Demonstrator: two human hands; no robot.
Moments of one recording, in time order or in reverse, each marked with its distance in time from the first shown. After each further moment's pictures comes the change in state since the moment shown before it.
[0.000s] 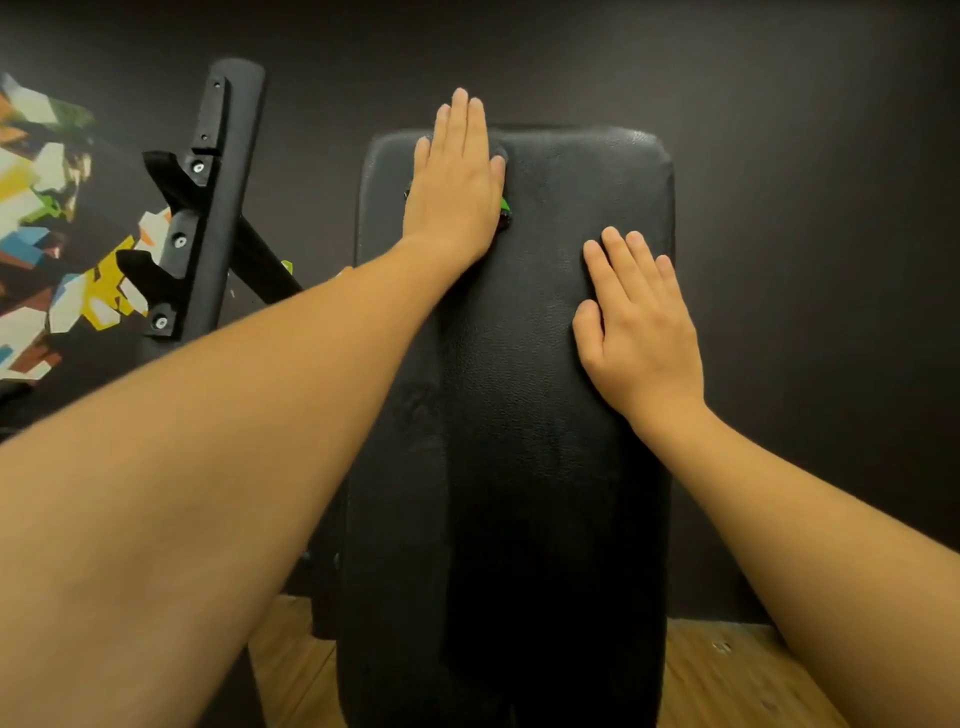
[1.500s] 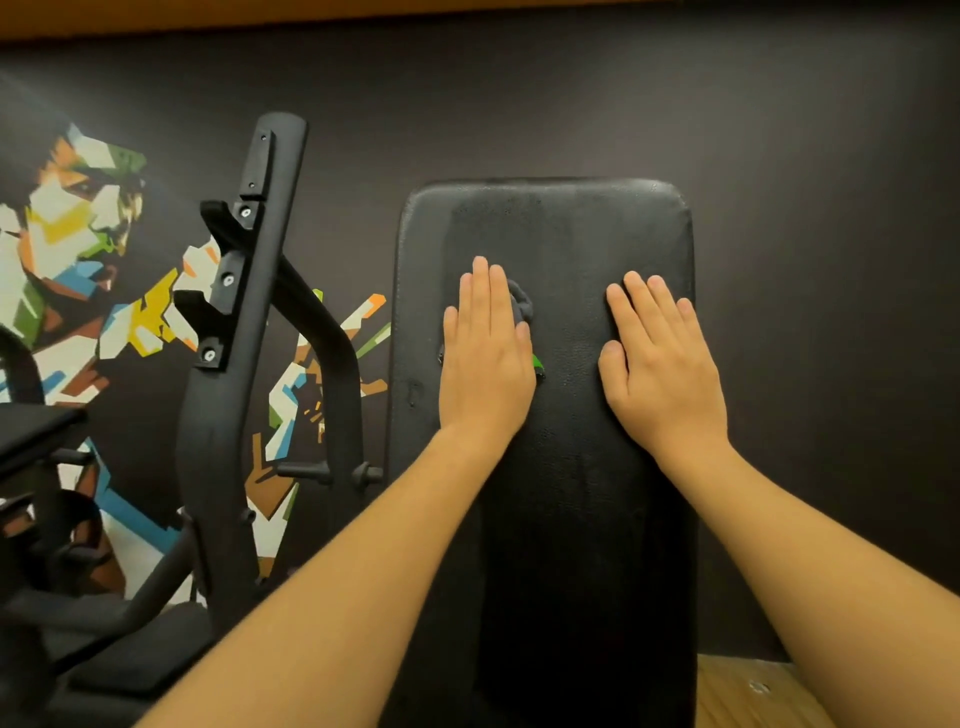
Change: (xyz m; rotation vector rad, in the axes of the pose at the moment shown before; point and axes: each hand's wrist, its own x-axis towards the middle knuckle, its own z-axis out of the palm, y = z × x) left_hand -0.119 0.012 0.027 0.061 0.004 -0.089; right_hand -0.001 0.000 -0.001 -0.009 -0.012 -0.001
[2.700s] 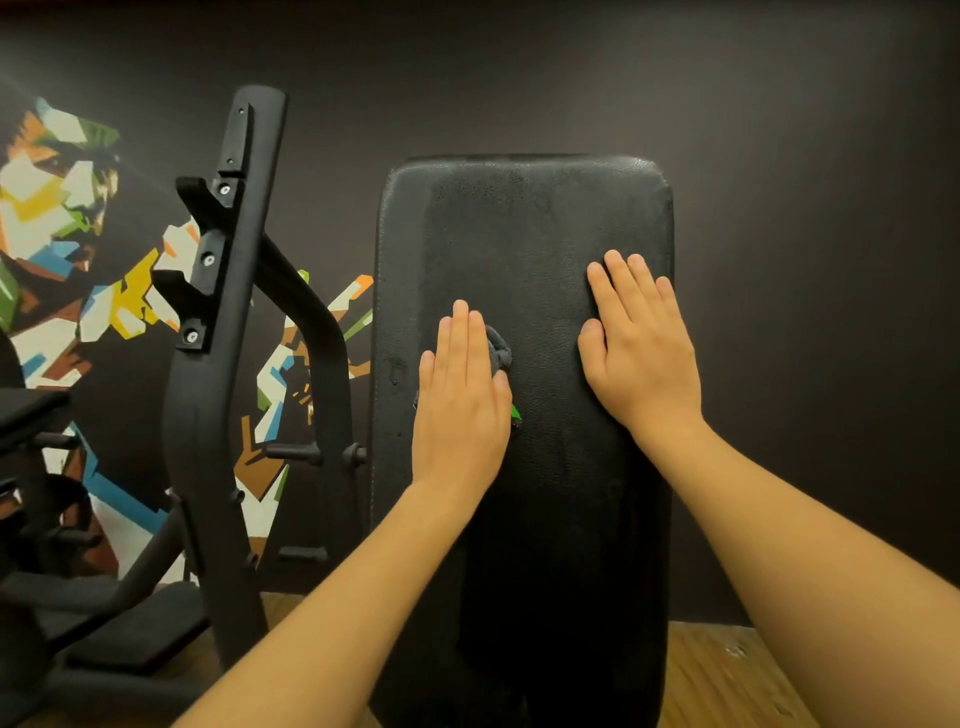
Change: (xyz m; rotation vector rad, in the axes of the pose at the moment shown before) left_hand -0.067 -0.007 0.005 -0.040 -0.039 -0.014; right_hand 0.000 0.000 0.002 0.006 0.017 0.005
